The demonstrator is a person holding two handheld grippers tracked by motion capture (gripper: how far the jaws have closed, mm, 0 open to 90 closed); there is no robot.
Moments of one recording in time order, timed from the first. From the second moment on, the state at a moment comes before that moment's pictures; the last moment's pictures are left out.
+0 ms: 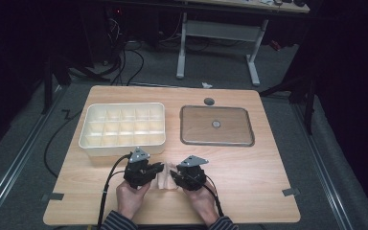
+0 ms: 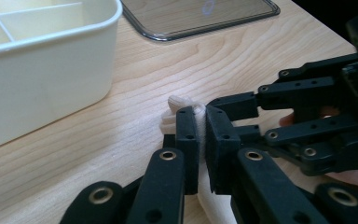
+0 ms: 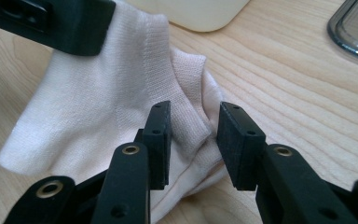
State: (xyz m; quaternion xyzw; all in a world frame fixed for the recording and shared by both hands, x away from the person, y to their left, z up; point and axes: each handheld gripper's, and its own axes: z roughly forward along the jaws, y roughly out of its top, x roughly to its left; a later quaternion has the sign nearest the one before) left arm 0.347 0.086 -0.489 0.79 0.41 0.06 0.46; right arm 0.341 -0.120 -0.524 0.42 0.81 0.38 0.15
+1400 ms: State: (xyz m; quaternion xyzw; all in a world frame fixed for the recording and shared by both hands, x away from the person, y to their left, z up) left arm 0.373 0.054 -0.496 0.81 0.38 0.04 0.45; right arm 0.333 -0.141 -0.517 0.41 0.81 0.41 0.13
